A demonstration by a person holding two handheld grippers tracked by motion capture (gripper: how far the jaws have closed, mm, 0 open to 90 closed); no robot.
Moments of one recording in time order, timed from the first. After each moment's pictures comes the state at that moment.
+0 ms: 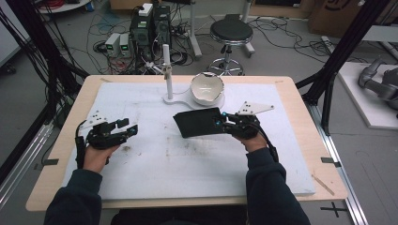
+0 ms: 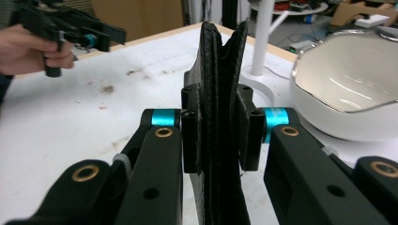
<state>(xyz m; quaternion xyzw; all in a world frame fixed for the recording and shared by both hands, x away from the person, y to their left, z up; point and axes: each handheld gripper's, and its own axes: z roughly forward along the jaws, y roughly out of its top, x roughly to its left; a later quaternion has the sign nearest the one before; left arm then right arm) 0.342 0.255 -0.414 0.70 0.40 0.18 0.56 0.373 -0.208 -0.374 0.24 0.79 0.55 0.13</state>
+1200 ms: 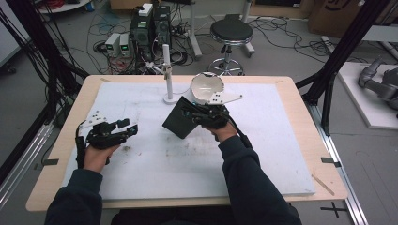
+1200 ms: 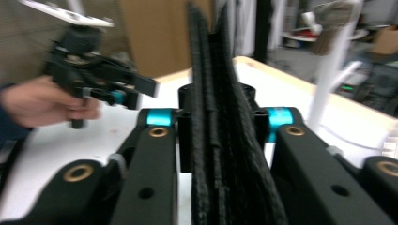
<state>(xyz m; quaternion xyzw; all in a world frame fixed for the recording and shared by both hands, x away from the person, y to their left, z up) 0.344 0.257 -0.417 0.70 0.41 0.17 0.56 0.401 -0.124 -0.367 0.20 0.77 0.60 0.09</state>
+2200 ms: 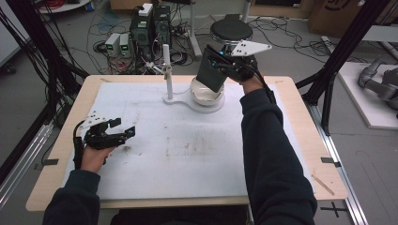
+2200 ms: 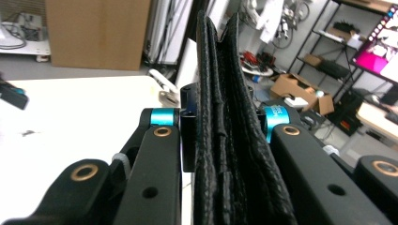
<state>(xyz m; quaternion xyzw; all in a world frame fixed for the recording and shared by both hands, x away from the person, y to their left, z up) 0.342 0.262 -0.417 0.70 0.43 0.20 0.53 0.474 -0.184 -0.251 0.15 0.78 0.54 0.29</state>
